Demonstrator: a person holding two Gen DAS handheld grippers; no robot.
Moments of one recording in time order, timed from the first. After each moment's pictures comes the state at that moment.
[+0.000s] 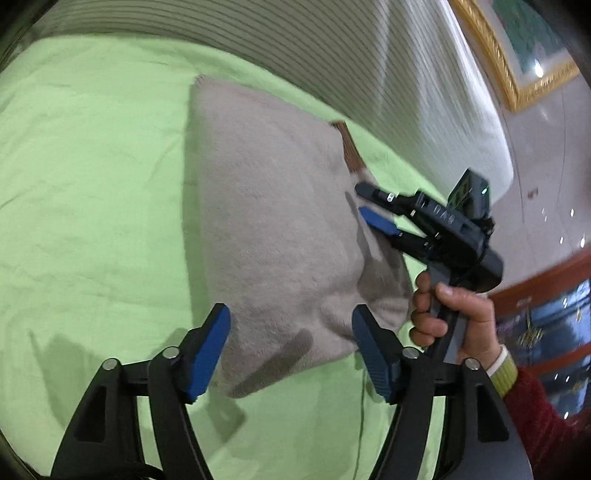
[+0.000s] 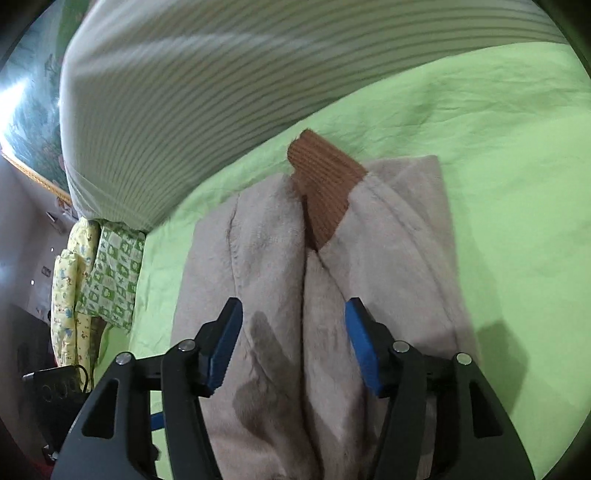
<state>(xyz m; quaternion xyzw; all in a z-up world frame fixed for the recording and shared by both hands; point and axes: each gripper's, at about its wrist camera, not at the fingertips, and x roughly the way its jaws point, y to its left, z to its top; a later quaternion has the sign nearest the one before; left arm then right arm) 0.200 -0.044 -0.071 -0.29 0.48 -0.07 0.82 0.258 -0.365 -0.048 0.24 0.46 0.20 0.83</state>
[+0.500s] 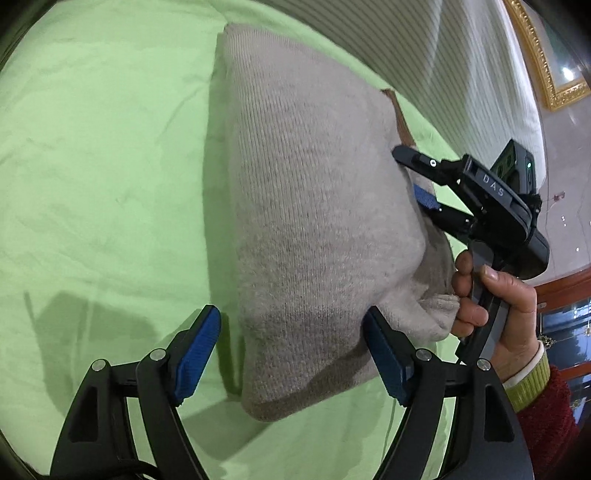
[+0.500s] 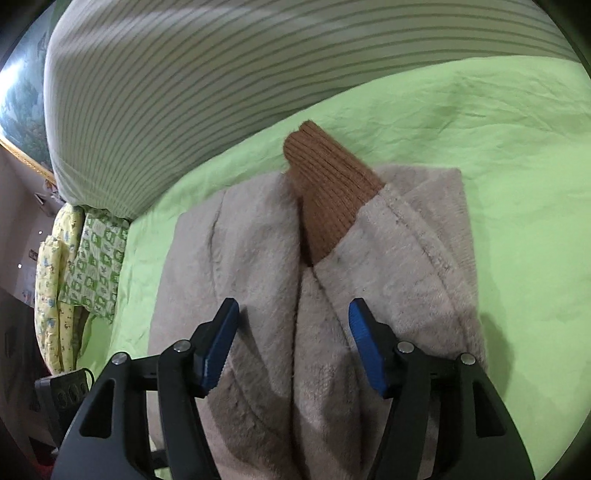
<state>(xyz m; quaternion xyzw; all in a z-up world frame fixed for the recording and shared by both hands) 0.204 -0.054 -0.121 -0.29 0.54 -0.04 0.79 0.275 -0.350 -0.062 0.20 0.48 0.19 0.83</state>
